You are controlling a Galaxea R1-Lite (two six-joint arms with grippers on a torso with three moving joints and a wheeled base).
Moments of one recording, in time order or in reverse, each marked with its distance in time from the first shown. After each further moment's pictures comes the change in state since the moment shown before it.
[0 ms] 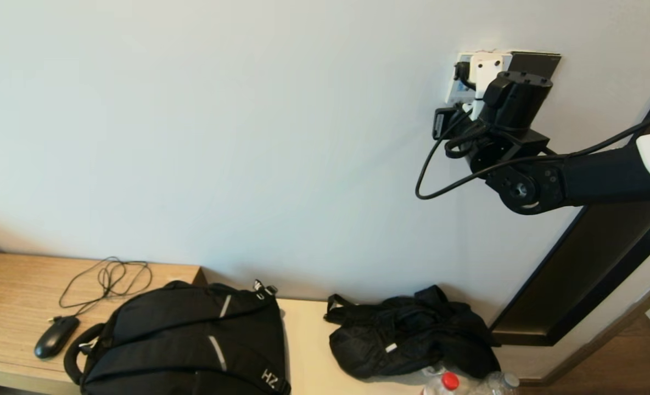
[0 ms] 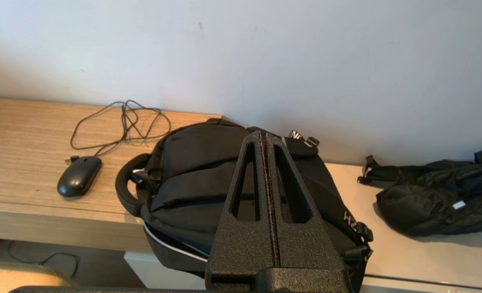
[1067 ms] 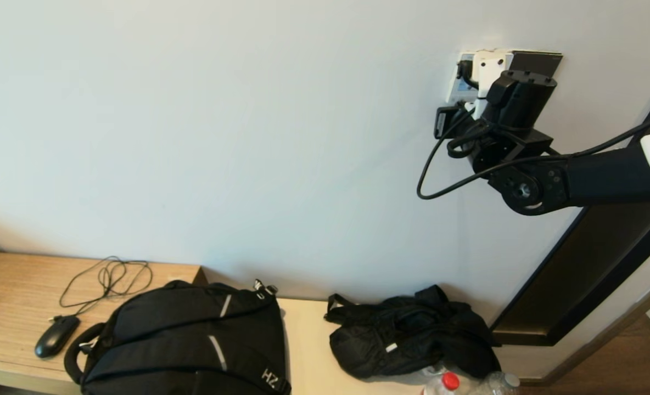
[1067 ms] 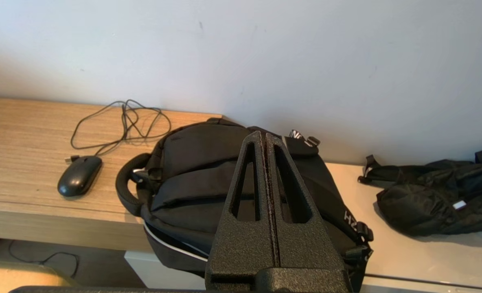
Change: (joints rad) left arm 0.000 0.000 0.000 0.000 0.000 -0.001; right arm 0.000 -0.021 0.023 -0.015 -0.001 -0.001
